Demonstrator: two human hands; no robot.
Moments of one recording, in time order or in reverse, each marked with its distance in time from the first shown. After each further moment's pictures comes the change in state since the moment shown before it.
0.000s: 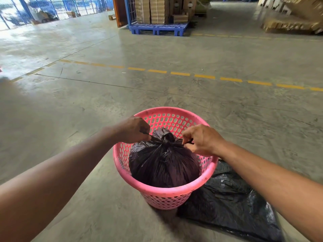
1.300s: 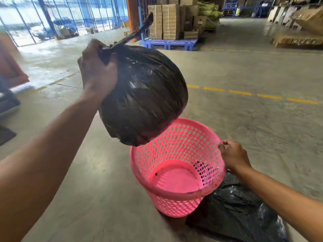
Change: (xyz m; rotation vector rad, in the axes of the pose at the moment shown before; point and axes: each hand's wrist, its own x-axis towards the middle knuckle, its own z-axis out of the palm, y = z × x) left_hand -0.053 0.015 -0.180 -0.248 1.245 -0.359; right_hand -0.049 0.006 0.004 0.522 0.313 0.689
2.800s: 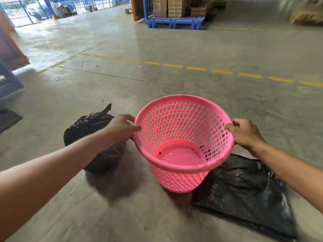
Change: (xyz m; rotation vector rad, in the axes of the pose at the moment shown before) left_hand -0.143 -0.103 0.010 0.159 -0.961 -0.538; right_hand 0.009 -0.017 -0.006 -0.017 -0.061 -0.026
